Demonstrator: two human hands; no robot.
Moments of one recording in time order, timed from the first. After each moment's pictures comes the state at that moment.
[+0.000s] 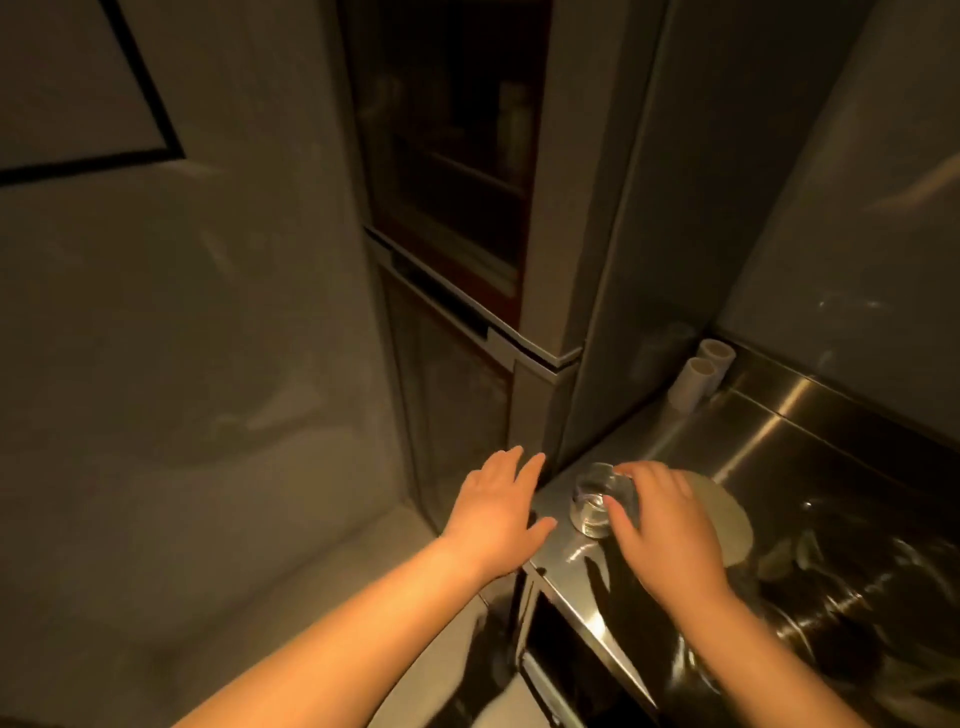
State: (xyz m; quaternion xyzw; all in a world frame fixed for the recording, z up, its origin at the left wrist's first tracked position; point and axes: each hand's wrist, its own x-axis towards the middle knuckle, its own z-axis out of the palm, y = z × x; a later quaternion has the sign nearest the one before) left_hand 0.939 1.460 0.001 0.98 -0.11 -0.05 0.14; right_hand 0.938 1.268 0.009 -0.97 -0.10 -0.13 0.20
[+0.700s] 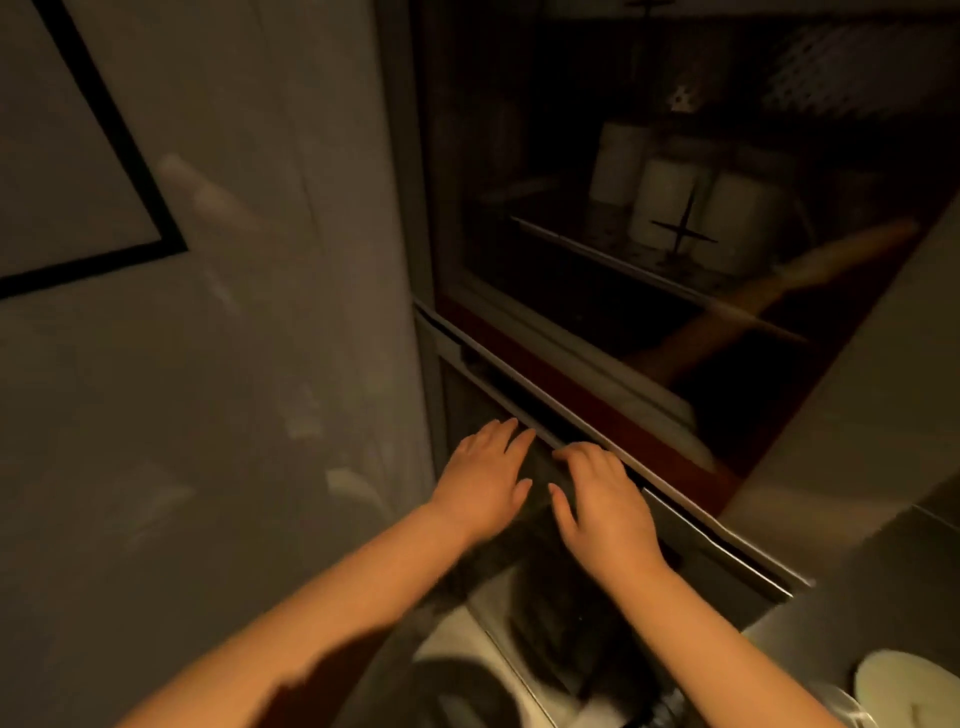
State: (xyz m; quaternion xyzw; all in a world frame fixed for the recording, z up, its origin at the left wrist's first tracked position) left_hand 1.188 1.659 0.023 0.99 -0.14 0.00 0.07; right_hand 1.172 1.499 0.003 -0.95 -0.19 -0.18 0.19
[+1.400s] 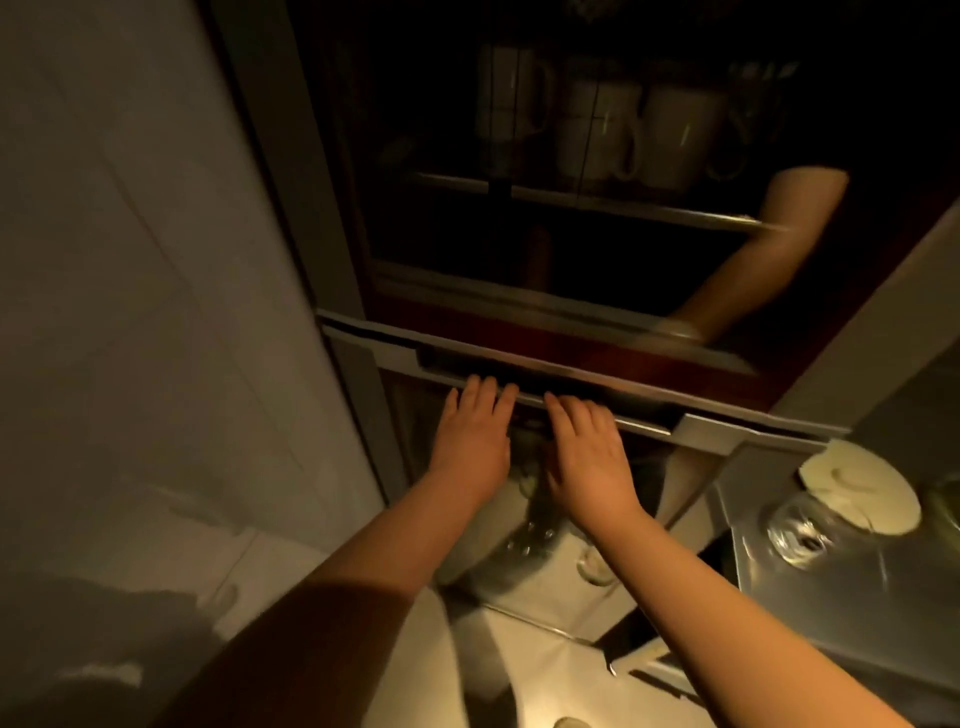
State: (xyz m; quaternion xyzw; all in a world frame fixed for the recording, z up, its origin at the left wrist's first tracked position) left_hand 1.280 1.718 -0.007 0.94 -0.35 0.02 0.02; right_hand 1.198 1.590 -0.028 -0.98 0.08 -0.17 0.03
